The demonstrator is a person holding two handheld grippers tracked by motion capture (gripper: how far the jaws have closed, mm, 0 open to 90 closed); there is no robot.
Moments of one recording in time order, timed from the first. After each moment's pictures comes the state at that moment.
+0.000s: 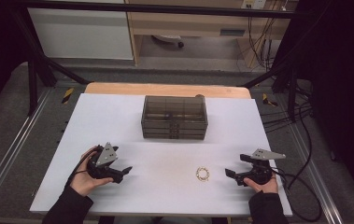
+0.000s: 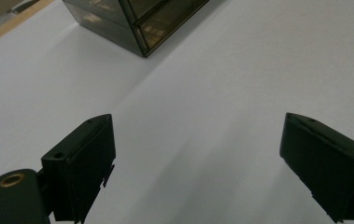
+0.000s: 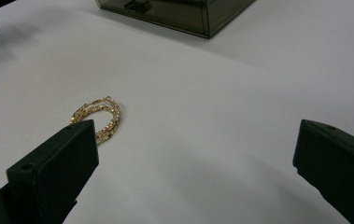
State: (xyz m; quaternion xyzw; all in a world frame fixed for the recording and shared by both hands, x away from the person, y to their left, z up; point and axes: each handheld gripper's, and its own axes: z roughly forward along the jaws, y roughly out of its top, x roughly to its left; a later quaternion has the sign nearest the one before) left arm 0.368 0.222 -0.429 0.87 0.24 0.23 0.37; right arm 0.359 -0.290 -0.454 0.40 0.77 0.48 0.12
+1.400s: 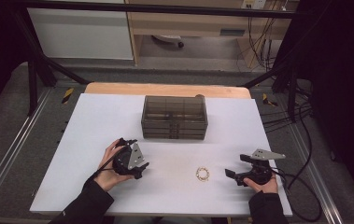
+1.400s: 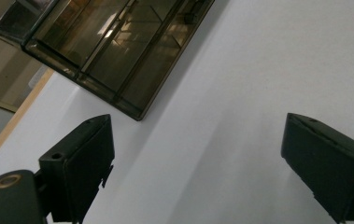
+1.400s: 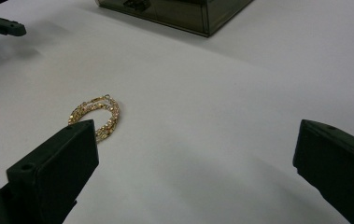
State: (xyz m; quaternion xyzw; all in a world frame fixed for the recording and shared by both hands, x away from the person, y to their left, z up) left arm 0.379 0.156 -0.430 0.88 0.14 0.33 0.30; right arm 0.359 -0.290 -0.454 0.40 0.77 0.48 0.12
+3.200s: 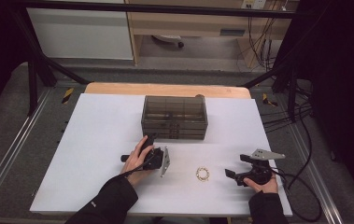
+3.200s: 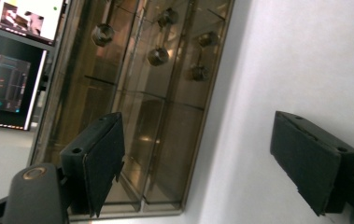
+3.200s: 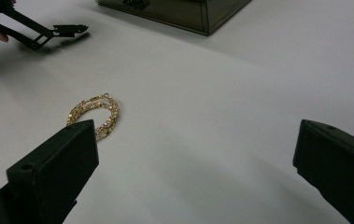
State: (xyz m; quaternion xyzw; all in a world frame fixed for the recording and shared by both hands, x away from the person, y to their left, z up) left arm 0.400 0.081 -0.460 0.84 0.00 0.50 0.20; right arm 0.359 -0.290 -0.454 0.40 0.77 0.47 0.12
